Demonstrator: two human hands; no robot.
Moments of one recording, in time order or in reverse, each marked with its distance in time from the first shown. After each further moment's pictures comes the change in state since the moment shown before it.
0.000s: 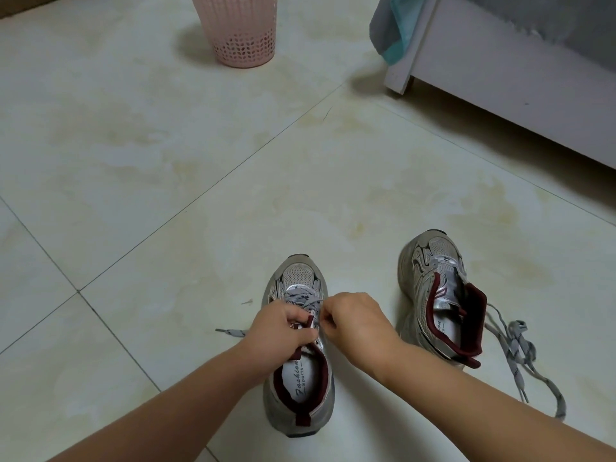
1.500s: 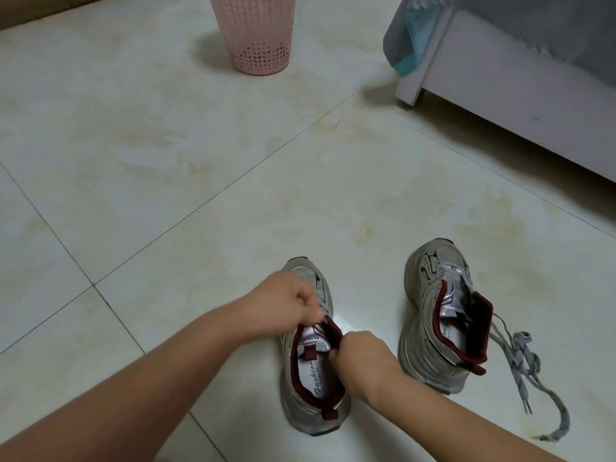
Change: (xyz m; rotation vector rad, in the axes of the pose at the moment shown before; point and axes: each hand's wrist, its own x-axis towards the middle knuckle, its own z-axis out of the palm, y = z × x) left_hand -0.004 0.049 -0.036 0.410 -0.186 0.175; right_hand -0.018 -0.014 0.027 0.133 -0.305 0.481
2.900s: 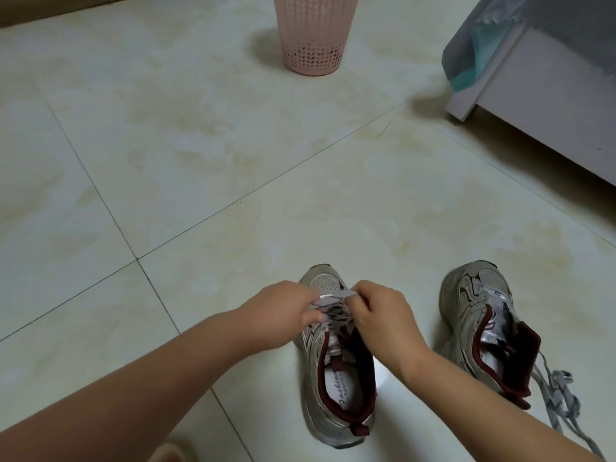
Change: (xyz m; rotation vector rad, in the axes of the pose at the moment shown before) left_hand -0.018 -0.047 -0.016 0.413 0.074 0.064; right_hand 0.007 -0.038 -0.040 0.337 0.369 -0.358
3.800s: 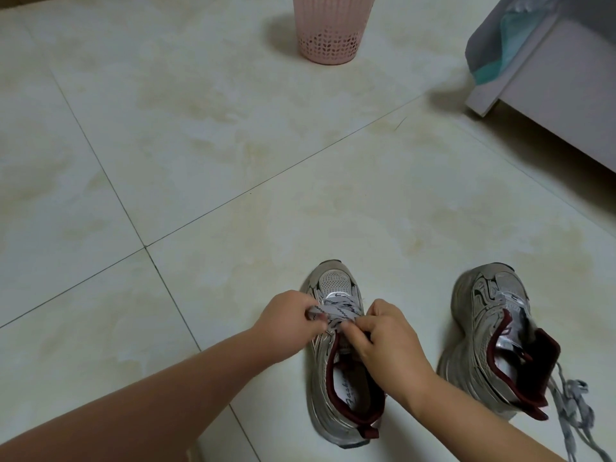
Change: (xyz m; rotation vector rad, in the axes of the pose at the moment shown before) left_hand 0.000 -0.013 0.041 -0.539 0.151 -0.274; right_hand -0.017 0.021 0.024 -0.198 -0.117 -0.115
